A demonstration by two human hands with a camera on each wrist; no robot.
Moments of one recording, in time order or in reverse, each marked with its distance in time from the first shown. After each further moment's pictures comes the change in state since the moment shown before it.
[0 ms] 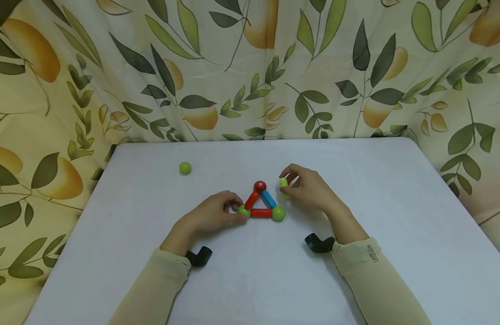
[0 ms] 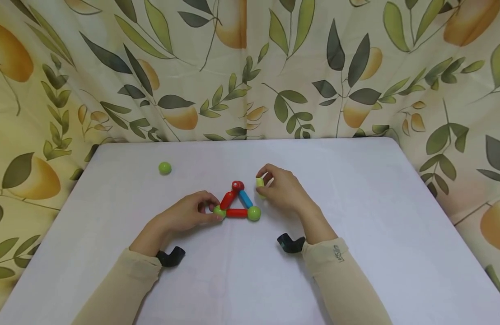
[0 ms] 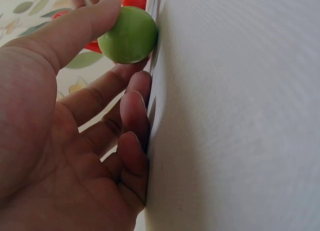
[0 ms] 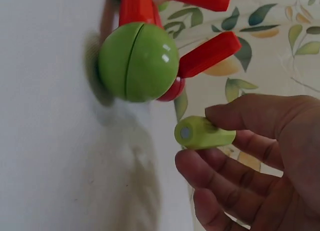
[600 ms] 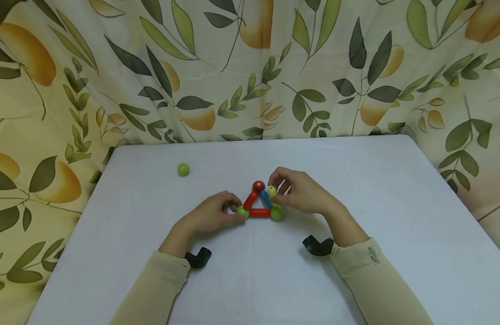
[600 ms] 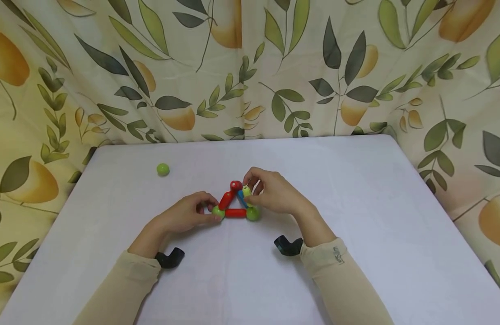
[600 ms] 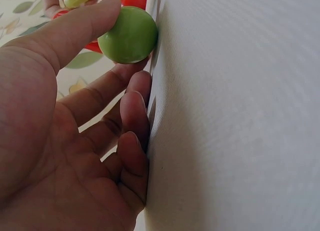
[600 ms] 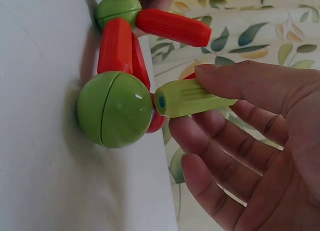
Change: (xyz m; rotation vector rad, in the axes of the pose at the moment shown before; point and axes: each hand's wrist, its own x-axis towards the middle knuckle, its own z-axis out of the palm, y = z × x) left_hand 0.001 0.000 -0.001 -0.002 -0.007 0.007; right_hand -0.013 -0.024 0.000 0.117 -0.120 -0.179
